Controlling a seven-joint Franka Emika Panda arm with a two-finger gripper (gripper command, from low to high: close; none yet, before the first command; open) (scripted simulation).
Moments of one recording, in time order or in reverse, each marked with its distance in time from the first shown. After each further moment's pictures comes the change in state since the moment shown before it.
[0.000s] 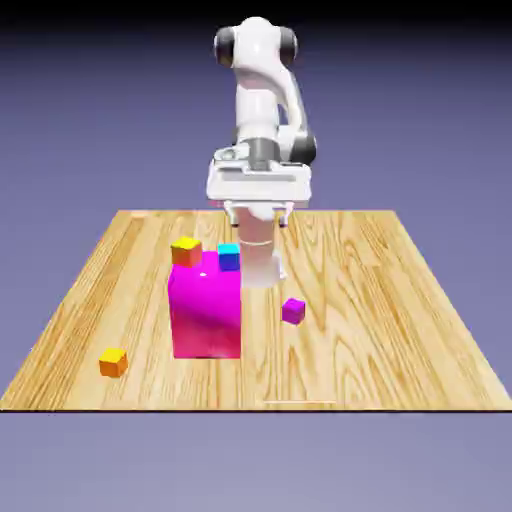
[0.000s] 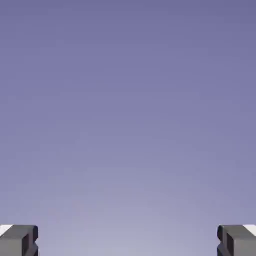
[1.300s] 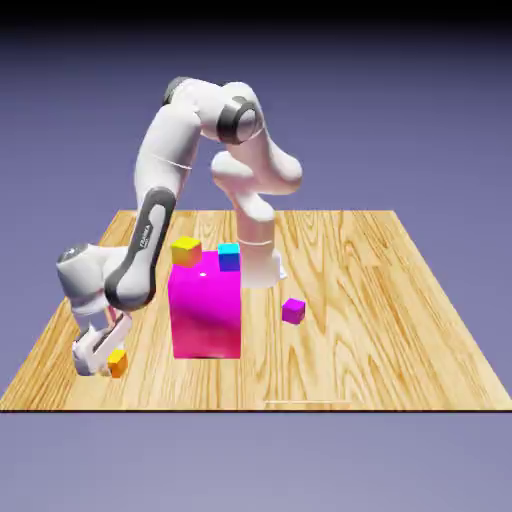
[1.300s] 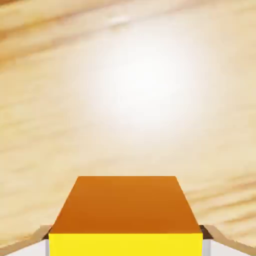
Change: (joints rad) arm -0.275 1.032 -0.393 0.634 0.579 -0.565 0.671
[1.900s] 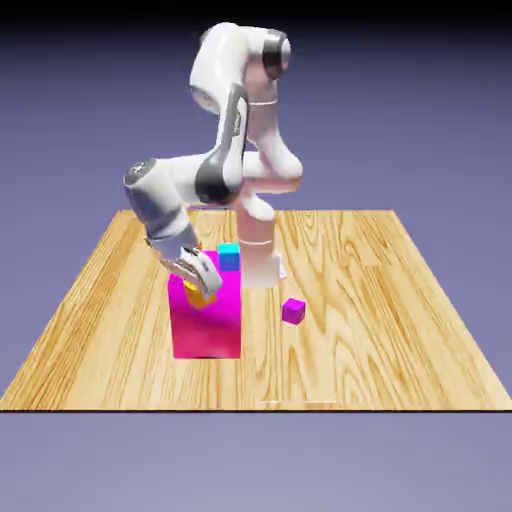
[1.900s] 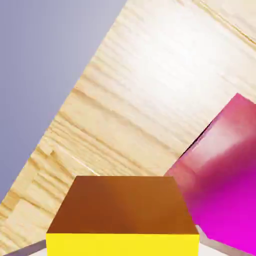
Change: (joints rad) arm 0.168 -0.618 0.236 -0.232 -0.325 -0.387 -0.341
